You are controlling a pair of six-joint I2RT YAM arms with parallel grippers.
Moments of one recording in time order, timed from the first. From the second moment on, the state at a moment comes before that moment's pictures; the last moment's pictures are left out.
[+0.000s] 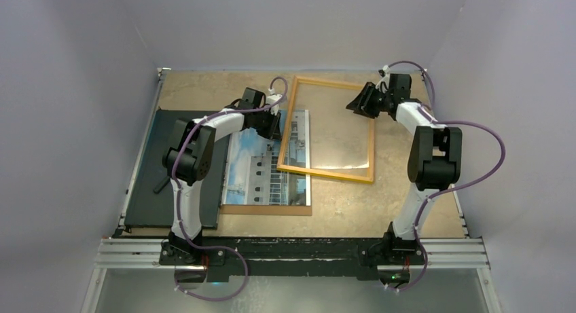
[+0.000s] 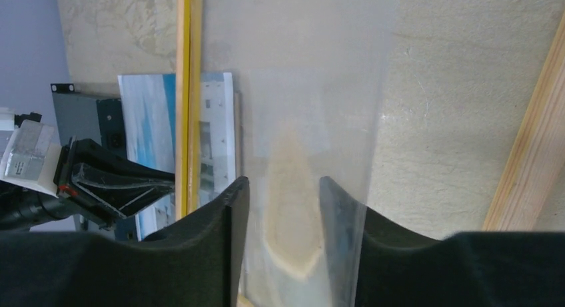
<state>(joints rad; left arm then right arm) -0.38 2.10 1.43 -0.26 0.53 0.03 -0.04 1.93 1.38 -0.22 -0.57 0.46</state>
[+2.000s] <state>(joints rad) -0.38 2.10 1.43 -0.26 0.54 0.06 -0.11 1.78 1.17 -0.17 -0.64 0.52</state>
